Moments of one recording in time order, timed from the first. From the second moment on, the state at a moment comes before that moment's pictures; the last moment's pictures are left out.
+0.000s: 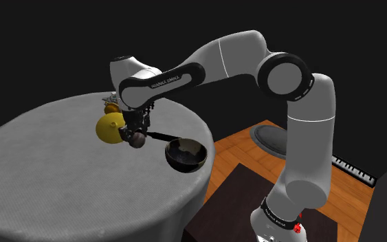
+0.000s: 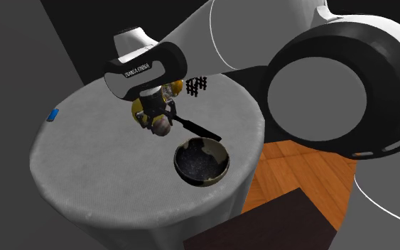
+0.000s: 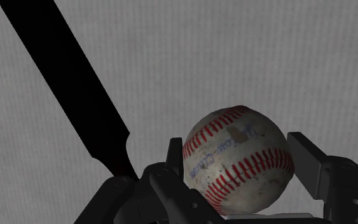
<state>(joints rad) 0.09 0.40 0.32 -1.70 -0.20 1.95 0.35</state>
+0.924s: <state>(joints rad) 0.09 0.35 0.33 -1.58 -0.17 1.79 0.33</state>
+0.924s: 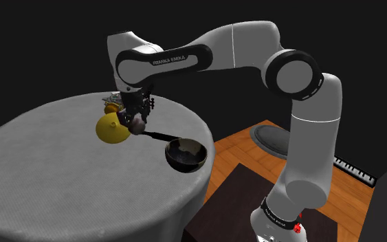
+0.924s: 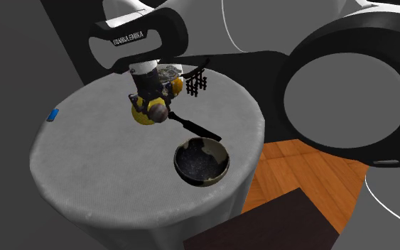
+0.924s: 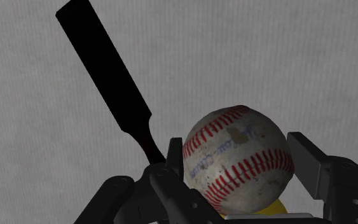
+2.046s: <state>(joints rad) 0.08 0.27 0.33 -1.49 -0.15 1.62 0.30</state>
